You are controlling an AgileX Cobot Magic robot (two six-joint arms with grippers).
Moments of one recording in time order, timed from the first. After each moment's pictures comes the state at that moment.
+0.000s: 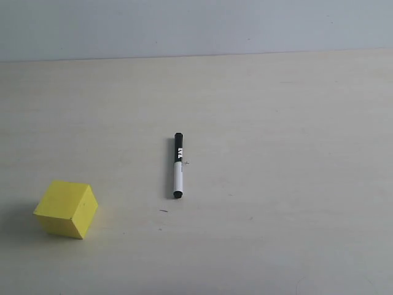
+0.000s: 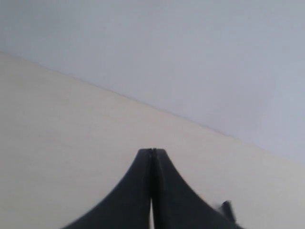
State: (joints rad) left arm -0.08 0.00 0.00 -0.15 0.17 -0.26; right arm -0.29 0.01 -0.01 -0.01 0.35 0.28
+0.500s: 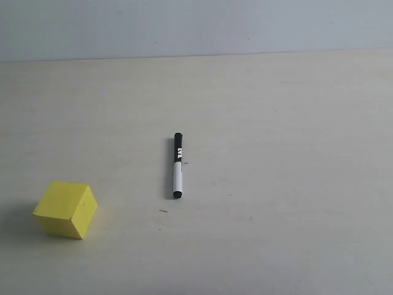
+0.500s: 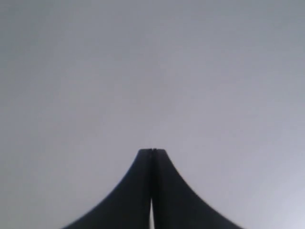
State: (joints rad) left arm -0.08 0.01 -0.02 -0.32 -0.39 -0.70; right arm -0.29 0.01 -0.01 -0.01 0.35 0.28
